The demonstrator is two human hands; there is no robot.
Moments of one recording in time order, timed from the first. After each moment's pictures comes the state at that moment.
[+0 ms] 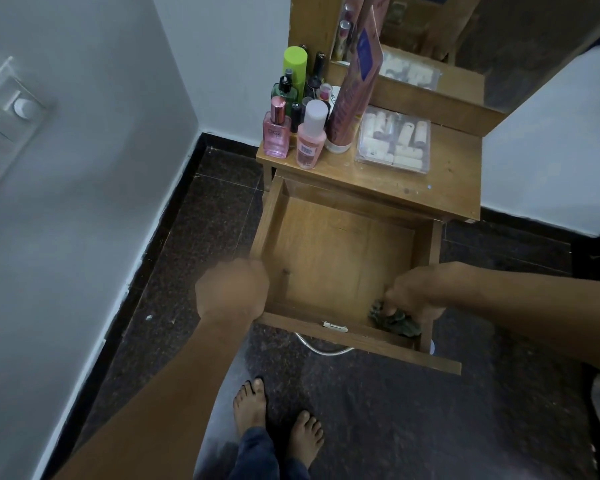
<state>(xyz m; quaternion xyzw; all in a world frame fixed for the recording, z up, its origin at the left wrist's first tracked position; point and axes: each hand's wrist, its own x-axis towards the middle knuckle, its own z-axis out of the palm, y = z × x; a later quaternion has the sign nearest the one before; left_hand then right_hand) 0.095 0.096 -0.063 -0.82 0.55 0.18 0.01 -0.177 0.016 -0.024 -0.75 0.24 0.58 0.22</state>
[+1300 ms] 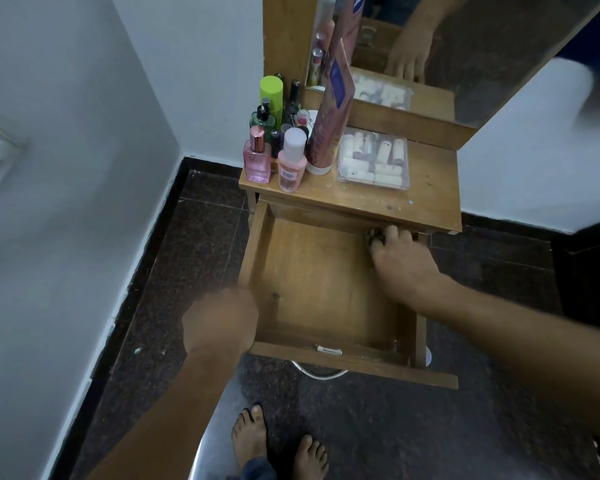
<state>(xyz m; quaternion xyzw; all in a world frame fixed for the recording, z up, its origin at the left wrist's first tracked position) 0.100 0.099 -0.067 -0.81 0.56 0.18 0.00 -0.167 0.005 -0.027 -0.78 0.56 0.27 -0.01</state>
